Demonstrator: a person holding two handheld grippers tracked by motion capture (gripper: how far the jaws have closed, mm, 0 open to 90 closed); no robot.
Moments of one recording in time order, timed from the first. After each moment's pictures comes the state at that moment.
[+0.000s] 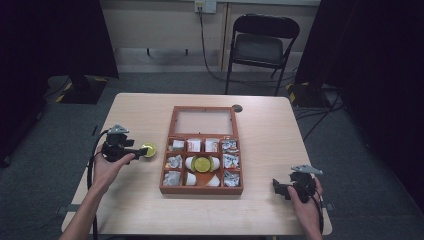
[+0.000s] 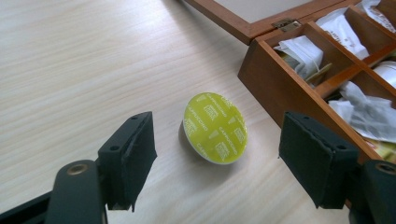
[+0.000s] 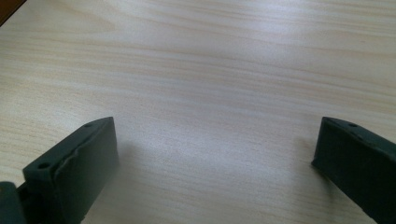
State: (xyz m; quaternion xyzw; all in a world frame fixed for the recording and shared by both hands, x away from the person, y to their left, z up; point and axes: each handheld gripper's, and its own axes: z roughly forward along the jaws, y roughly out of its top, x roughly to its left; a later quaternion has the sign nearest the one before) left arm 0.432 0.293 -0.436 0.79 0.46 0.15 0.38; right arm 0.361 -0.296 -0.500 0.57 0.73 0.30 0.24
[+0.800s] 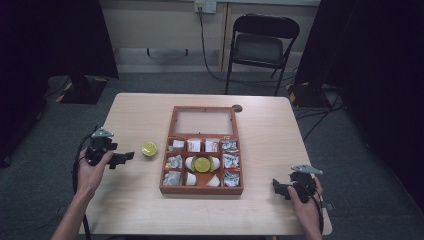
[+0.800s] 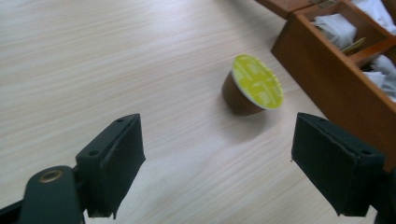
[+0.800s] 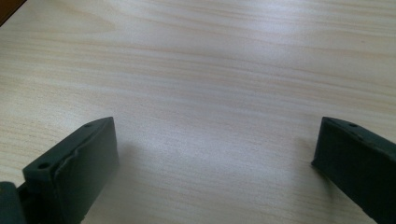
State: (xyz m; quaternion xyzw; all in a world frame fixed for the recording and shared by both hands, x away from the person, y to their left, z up) left arm 0.418 0.328 -0.440 0.78 0.49 0.15 0.36; right arm 0.361 -0.296 -0.500 0.57 0.73 0.30 0.24
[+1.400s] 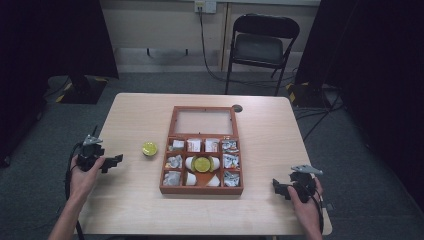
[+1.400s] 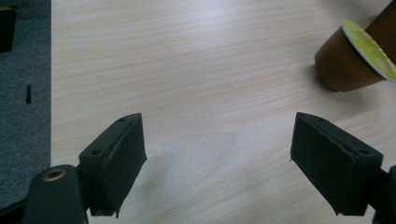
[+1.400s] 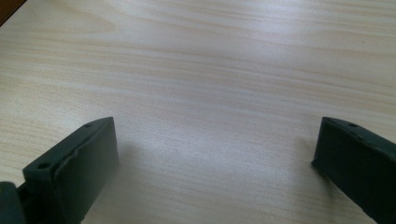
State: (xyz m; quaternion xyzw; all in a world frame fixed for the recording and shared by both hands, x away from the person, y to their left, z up) left arm 0.415 0.363 -0.480 0.73 0.56 0.20 0.34; right arm 0.361 -0.296 -0.500 0.57 0.73 0.30 0.24
